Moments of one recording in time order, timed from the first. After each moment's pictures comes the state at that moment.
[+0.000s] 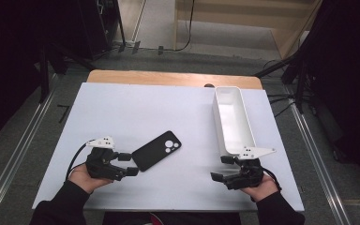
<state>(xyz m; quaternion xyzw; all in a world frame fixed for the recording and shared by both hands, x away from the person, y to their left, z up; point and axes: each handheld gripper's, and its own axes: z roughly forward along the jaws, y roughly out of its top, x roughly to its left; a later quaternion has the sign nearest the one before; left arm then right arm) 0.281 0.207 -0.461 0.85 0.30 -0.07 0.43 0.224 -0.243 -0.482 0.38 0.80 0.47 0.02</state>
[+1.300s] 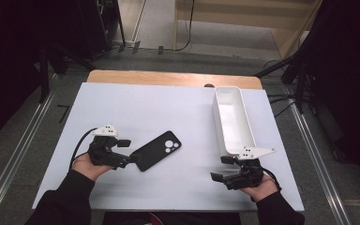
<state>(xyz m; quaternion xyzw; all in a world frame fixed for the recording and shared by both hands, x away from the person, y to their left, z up) 0.308 0.194 -0.445 0.85 0.31 -0.01 0.42 0.224 -0.242 -0.483 0.38 0.80 0.47 0.02</state>
